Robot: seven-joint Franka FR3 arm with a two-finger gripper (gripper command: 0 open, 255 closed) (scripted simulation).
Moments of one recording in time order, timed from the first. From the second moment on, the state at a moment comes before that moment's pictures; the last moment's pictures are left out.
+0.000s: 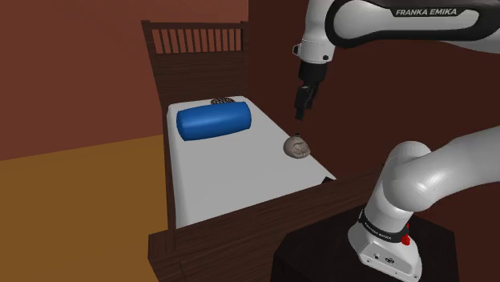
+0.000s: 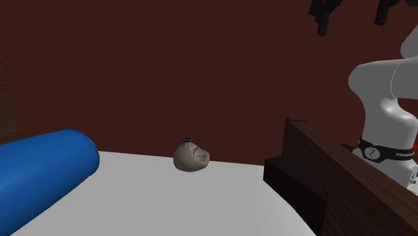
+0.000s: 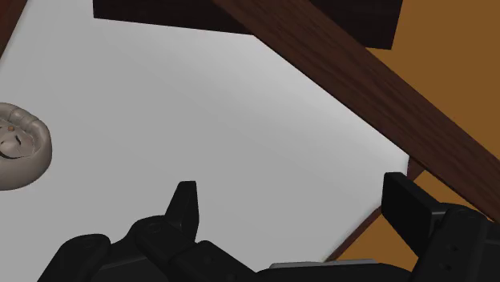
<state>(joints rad) 0.01 -0.79 0.05 -2.38 0.03 1.63 -0.08</state>
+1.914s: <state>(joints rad) -0.13 -0.12 -0.39 -2.30 -0.02 2.22 -0.60</state>
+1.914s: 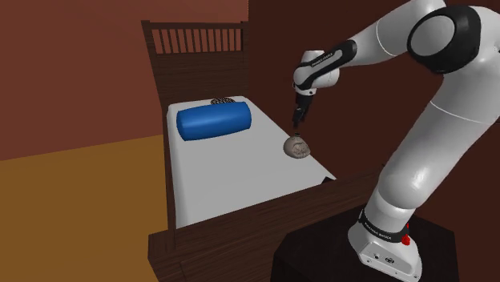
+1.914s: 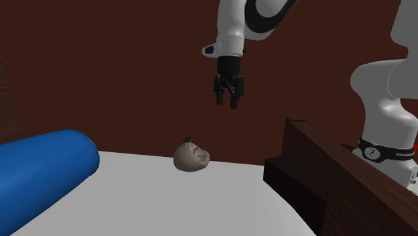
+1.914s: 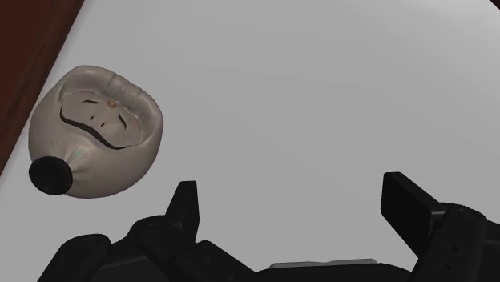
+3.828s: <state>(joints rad) -0.45 0.81 -0.35 -1.50 0.38 2.27 -1.02</state>
